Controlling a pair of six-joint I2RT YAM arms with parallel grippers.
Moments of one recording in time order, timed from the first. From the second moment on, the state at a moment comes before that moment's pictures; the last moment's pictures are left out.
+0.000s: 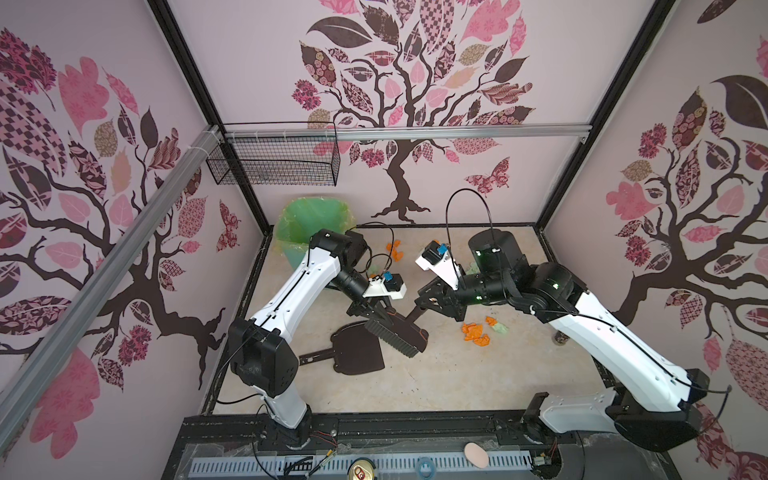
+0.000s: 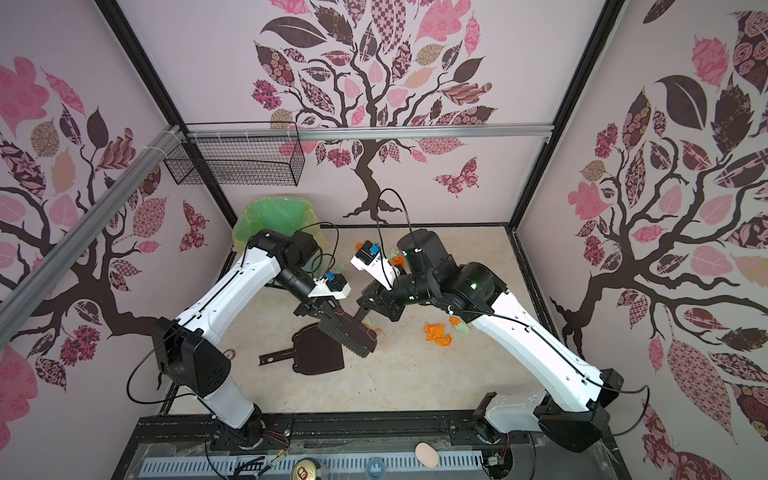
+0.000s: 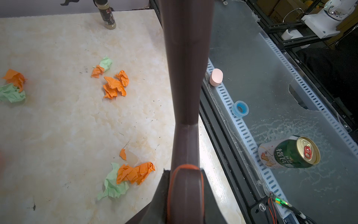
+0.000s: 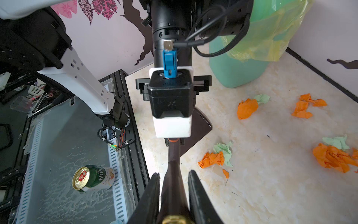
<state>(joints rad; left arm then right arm) -0.43 1.69 1.70 -1.66 0.89 1.51 0.82 1.30 1.61 -0.93 -0.40 -0.07</state>
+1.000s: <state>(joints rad) 0.29 1.13 1.05 -1.44 0.65 1.72 0.77 1.51 1.69 -1.02 0.22 0.21</state>
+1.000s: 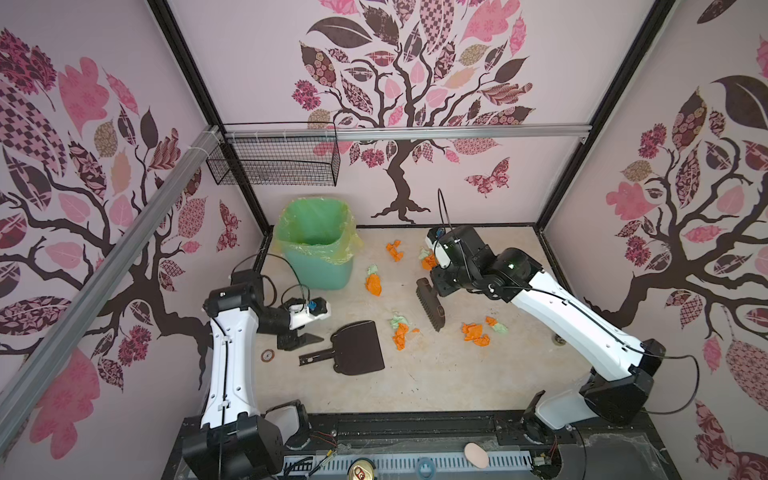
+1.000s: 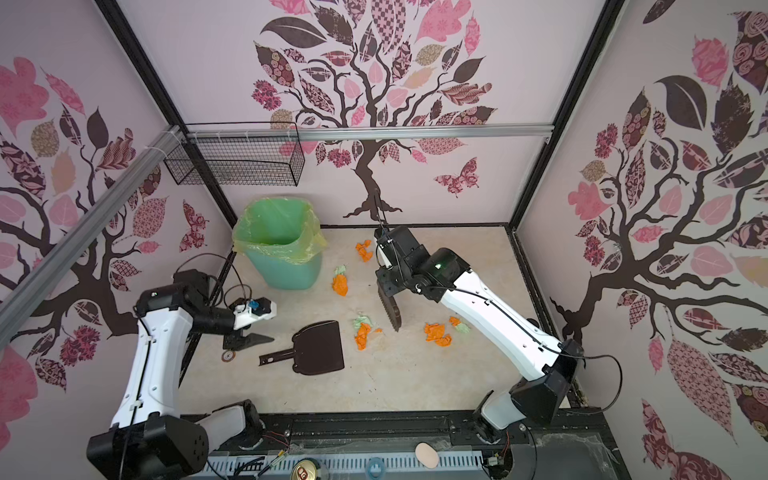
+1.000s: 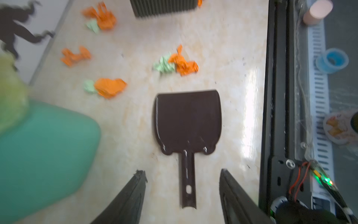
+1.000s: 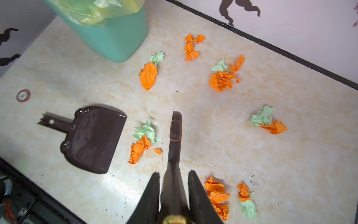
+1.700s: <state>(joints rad) 0.28 1.16 0.52 -0.77 0.40 1.75 0.77 1.60 1.78 -1.11 0.34 0.24</state>
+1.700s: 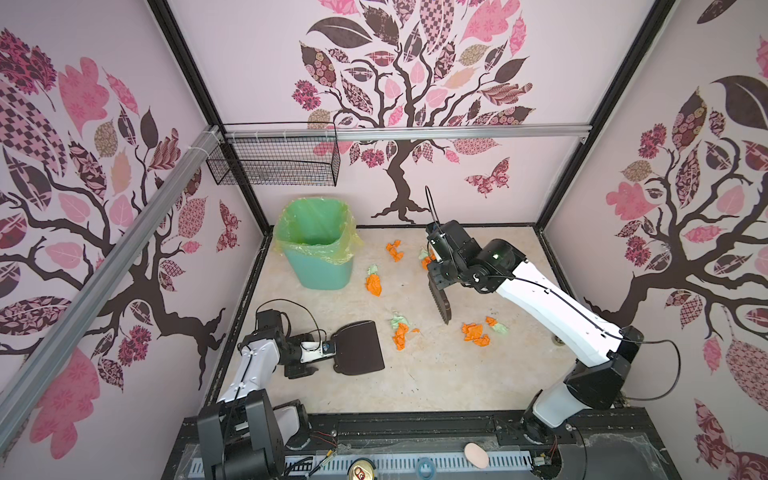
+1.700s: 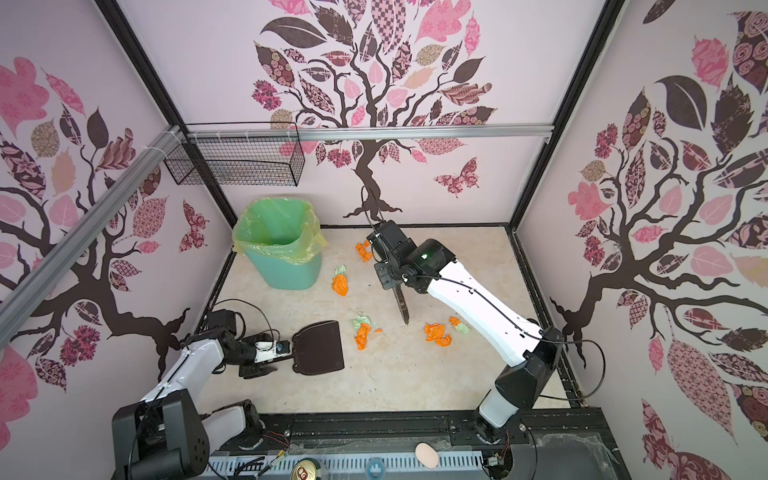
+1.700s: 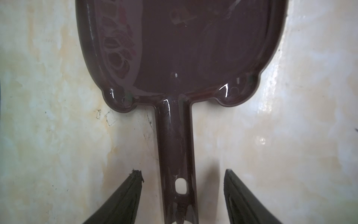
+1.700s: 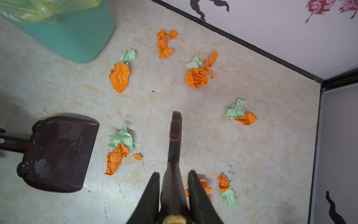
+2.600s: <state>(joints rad) 0.26 1.23 0.56 -0.82 0.43 1.70 0.77 1.65 1.85 -1.13 0.39 0.17</state>
